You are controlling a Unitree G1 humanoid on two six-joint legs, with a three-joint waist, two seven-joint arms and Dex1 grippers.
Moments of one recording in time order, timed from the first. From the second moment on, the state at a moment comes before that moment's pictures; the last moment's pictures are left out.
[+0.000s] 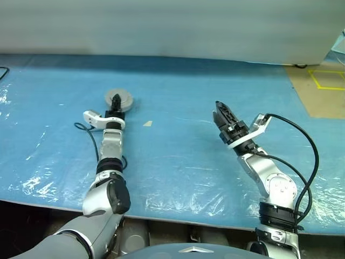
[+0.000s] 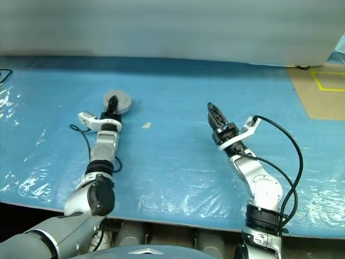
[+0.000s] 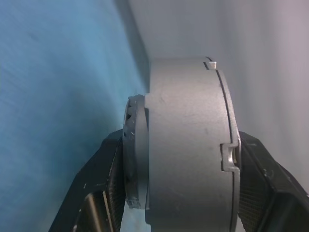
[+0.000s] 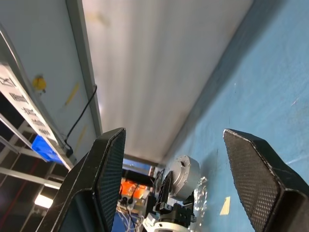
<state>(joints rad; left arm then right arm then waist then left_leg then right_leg) -0.78 0.01 0.71 0.89 -0.85 -0.03 -0.40 -0.21 -0.12 -0.33 -0.13 1.43 0.71 0.15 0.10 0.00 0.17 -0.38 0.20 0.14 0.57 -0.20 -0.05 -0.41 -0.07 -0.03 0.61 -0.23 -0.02</state>
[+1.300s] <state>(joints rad) -0.52 0.17 0.23 0.59 -0.47 -0.32 -0.73 -0.22 -0.33 0.09 -0.12 0.47 0.33 0.52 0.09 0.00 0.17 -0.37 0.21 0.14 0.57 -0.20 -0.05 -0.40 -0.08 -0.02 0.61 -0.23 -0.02</state>
